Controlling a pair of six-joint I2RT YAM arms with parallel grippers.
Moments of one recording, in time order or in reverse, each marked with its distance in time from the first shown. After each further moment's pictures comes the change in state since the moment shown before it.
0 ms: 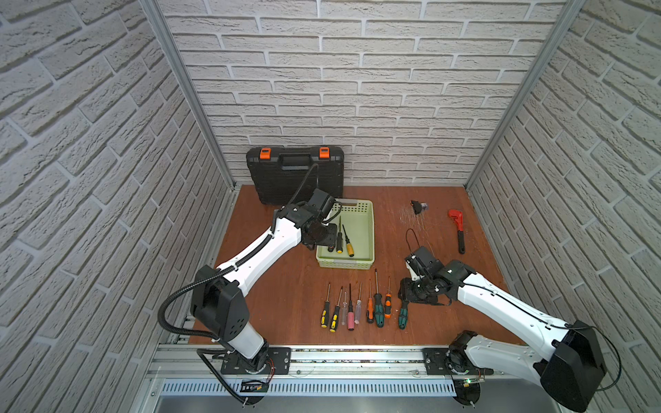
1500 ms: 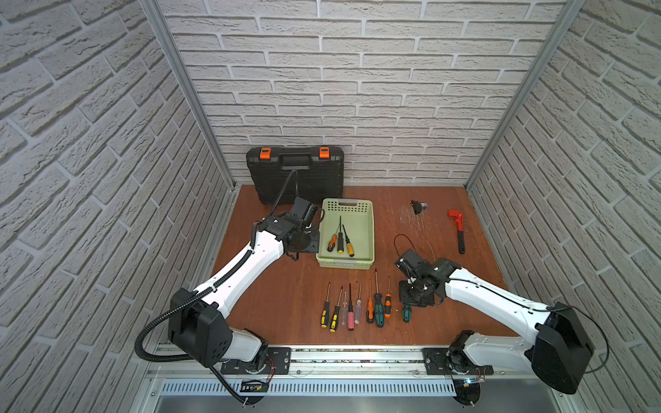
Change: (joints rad) left arm 0.083 -0.156 -0.154 -0.013 -0.078 0.002; right arm 0.050 0.090 0.106 -0.078 0.081 0.072
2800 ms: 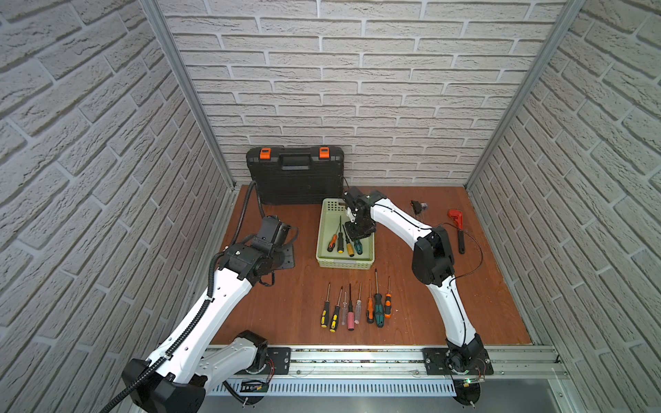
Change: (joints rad) left arm 0.068 -0.359 -0.173 -0.105 -0.111 -0.109; right arm -0.088 1.158 1.314 -0.178 -0.052 -0.515
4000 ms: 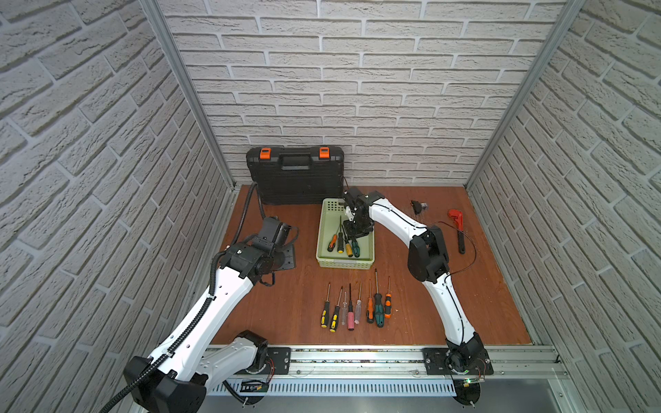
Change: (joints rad) left arm 0.003 0.014 -0.006 -0.007 0.027 -0.003; right arm -0.018 0.057 0.071 0.027 -0.058 -0.003
